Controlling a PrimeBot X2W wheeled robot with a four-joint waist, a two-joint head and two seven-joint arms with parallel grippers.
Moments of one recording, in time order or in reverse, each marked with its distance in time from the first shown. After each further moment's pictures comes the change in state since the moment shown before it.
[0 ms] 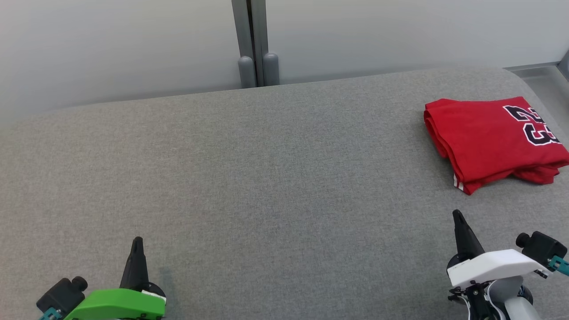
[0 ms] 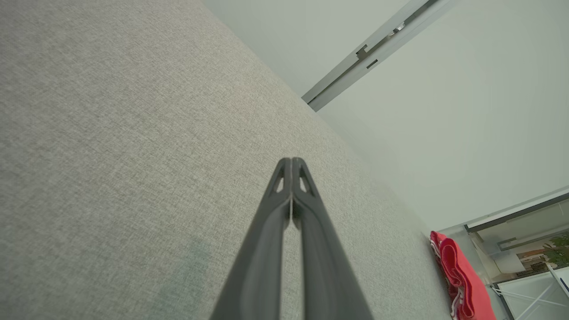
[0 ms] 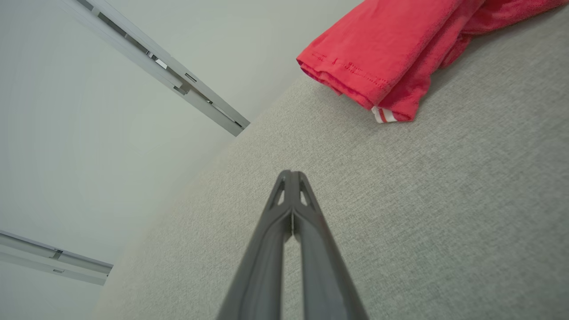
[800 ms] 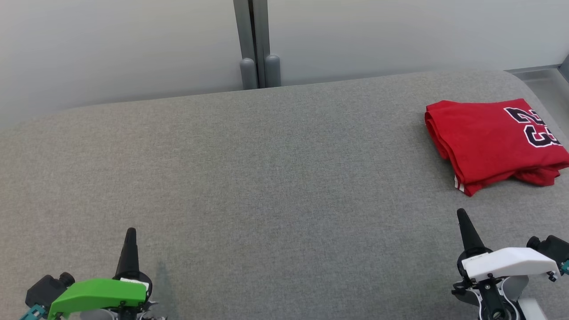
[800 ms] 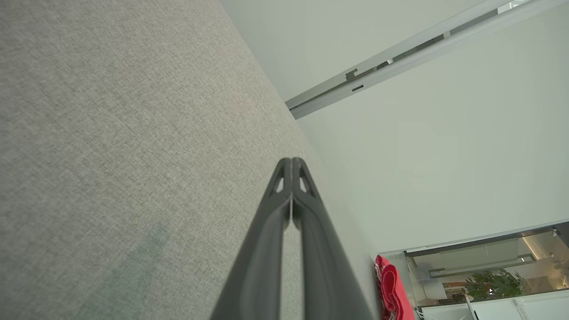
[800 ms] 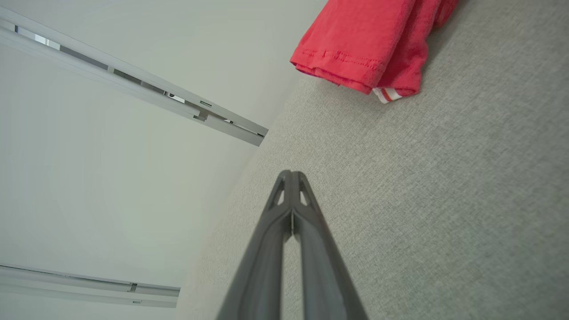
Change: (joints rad) left arm -0.038 0.003 0.038 -0.001 -0.254 -0.007 0.075; right arm -0.002 -0.002 -0.027 -0.019 0.283 0.000 0.072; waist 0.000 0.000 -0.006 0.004
